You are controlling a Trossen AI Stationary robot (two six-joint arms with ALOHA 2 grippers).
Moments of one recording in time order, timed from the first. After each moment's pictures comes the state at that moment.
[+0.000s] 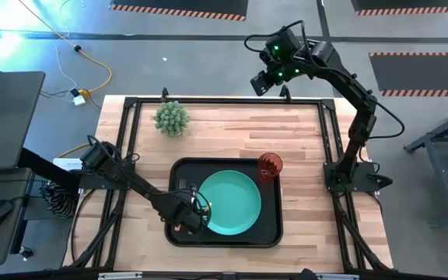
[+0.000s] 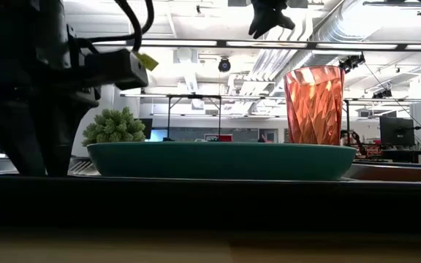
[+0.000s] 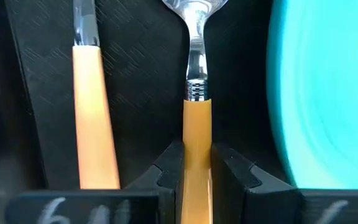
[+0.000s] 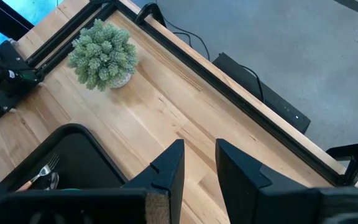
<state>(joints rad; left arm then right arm) -0.55 1.88 1.14 -0.70 -0.15 -2.09 -0.56 1.80 2.28 -1.36 -0.03 0.27</state>
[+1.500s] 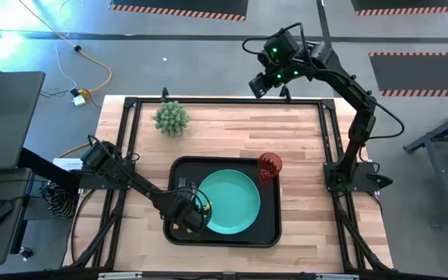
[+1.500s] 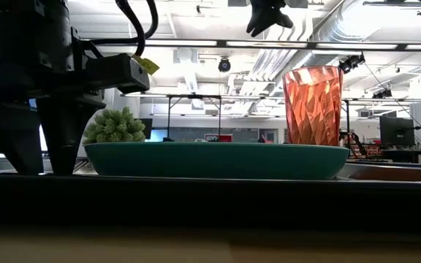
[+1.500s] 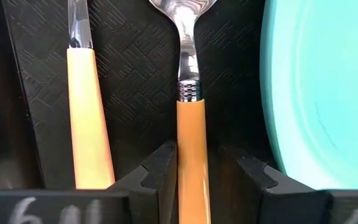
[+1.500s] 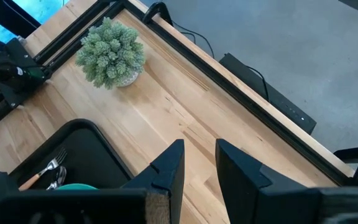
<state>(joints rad) -0.53 1.88 1.15 -0.74 -0.15 -2.05 -0.53 1.80 2.28 -1.35 -0.03 0.28</state>
